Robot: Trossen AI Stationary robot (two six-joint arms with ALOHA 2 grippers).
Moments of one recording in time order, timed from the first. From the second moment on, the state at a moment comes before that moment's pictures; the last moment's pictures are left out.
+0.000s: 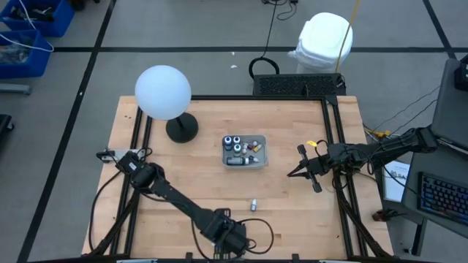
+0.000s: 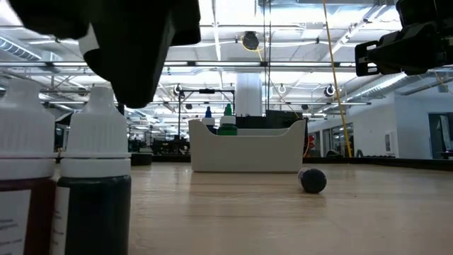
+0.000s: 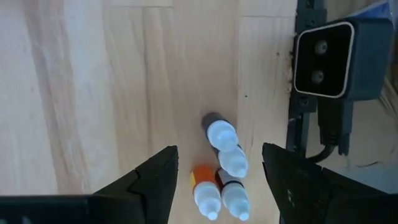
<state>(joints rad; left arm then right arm) -0.58 2.32 2.07 -1.09 0.08 -0.59 0.17 0.53 0.14 0.21 -0.15 -0.20</state>
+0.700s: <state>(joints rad) -0.58 2.37 2.07 -1.02 0.08 -0.56 0.17 0.53 0.14 0.21 -0.15 -0.20</state>
